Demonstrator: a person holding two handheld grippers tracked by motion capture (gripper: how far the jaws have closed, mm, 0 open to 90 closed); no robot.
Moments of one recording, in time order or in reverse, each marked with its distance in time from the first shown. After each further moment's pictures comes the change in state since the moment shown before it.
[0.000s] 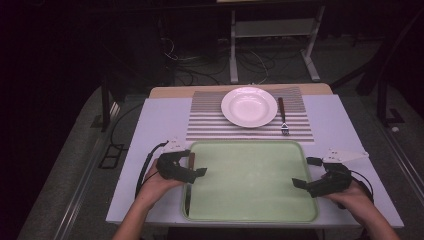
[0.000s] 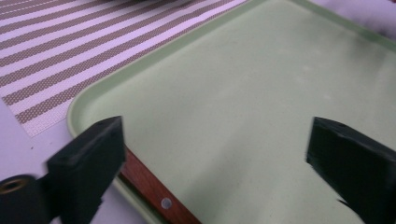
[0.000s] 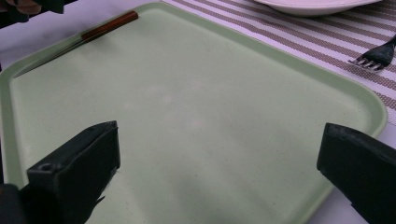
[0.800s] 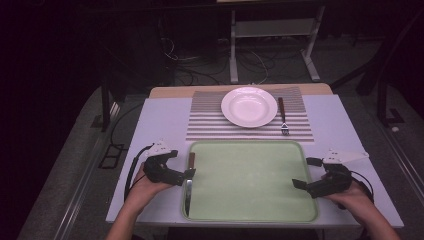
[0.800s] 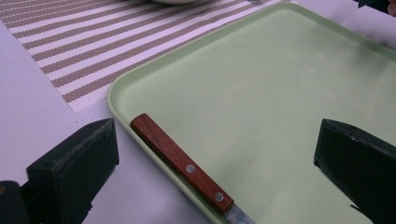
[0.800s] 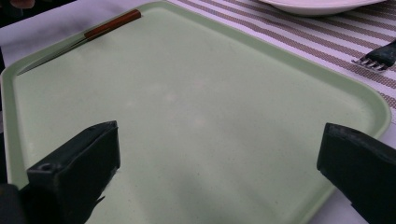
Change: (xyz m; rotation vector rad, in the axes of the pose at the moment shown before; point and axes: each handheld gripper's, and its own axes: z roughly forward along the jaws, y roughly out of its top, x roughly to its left) left arm 0.010 -0.014 -0.028 -0.050 0.032 -0.029; right arm 0.001 -0.001 -0.001 0.001 0.008 -0.007
